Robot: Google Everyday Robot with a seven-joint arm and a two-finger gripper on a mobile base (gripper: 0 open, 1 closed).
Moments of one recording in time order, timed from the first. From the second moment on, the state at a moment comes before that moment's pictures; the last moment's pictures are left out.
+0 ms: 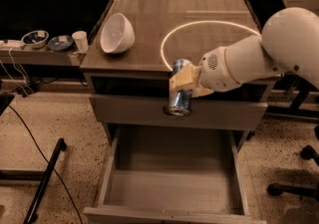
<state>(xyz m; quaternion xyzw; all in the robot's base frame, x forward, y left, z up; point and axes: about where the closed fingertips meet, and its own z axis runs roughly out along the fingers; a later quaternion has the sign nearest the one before) 0.523 -0.061 0.853 -0.91 -0.06 -0.18 0.37</state>
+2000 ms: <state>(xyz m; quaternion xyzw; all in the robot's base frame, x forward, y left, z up) 0.679 -0.175 0.905 -0.96 0.06 -0.17 0.20</state>
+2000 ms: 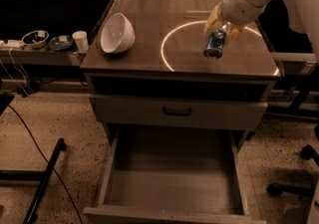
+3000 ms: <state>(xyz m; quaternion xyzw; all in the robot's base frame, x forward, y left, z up) 0.683 -0.167 0.841 -0.97 0.05 -0.13 0.18</state>
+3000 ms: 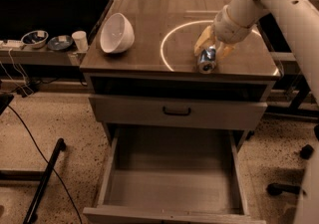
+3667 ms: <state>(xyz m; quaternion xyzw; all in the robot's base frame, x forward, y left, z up) 0.743 -0.123 0.909 -0.97 0.00 -0.17 0.16</state>
